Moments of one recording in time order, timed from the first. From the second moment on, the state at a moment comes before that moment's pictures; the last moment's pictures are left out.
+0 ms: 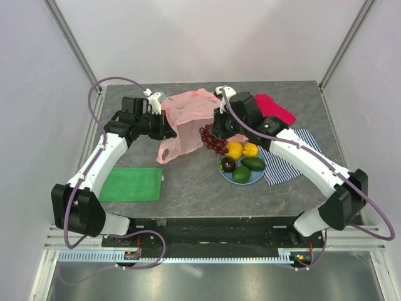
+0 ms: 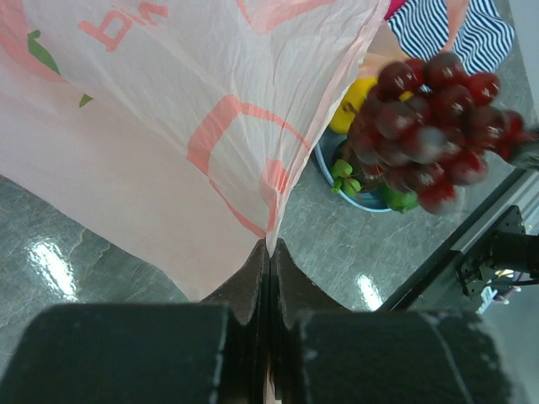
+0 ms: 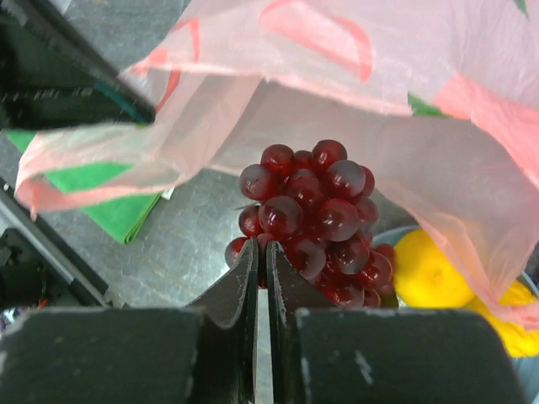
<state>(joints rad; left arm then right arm) -0.22 1.38 1.18 -0.53 0.54 -0.16 0.68 1.47 1.41 -0.50 -0.13 0.27</state>
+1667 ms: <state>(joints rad) -0.32 1.32 1.17 -0.01 1.02 -0.63 0.64 1.82 1.49 -0.04 -0.25 0.56</state>
